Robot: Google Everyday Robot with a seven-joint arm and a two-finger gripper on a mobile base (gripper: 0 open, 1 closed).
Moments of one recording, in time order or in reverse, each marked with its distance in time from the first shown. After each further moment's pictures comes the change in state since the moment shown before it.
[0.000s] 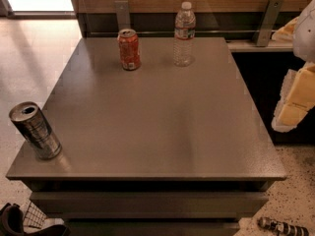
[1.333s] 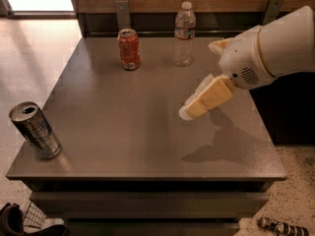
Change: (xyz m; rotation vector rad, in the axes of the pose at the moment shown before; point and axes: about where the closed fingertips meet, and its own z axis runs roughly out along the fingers) arm -0.126 -0.007 0.071 0.003 -0.568 0.167
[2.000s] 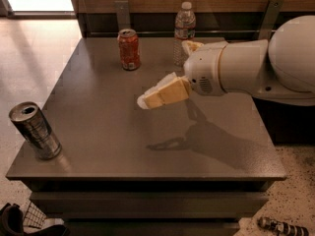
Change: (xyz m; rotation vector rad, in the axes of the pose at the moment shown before) arm -0.052 0.004 0.054 0.074 -0.301 0.094
